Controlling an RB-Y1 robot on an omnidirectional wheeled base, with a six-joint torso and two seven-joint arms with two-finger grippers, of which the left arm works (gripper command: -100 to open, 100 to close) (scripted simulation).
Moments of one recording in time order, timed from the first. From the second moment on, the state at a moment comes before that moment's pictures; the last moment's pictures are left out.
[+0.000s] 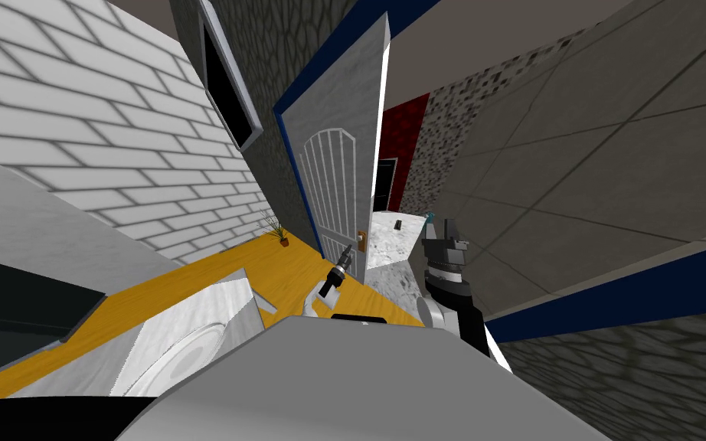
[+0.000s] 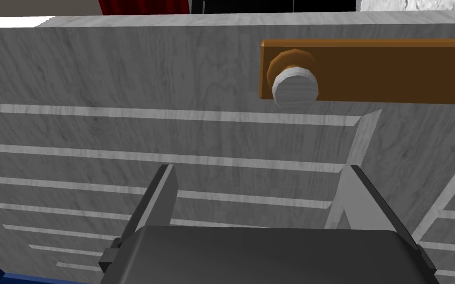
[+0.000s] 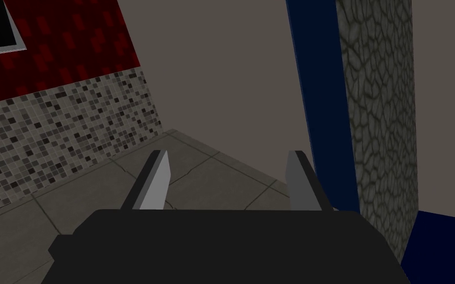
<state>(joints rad) 0.04 0.13 -0.39 -1.43 -0.05 -0.31 0.17</state>
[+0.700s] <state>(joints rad) -0.02 0.14 -0.44 -1.33 -0.05 -0.29 0.18</state>
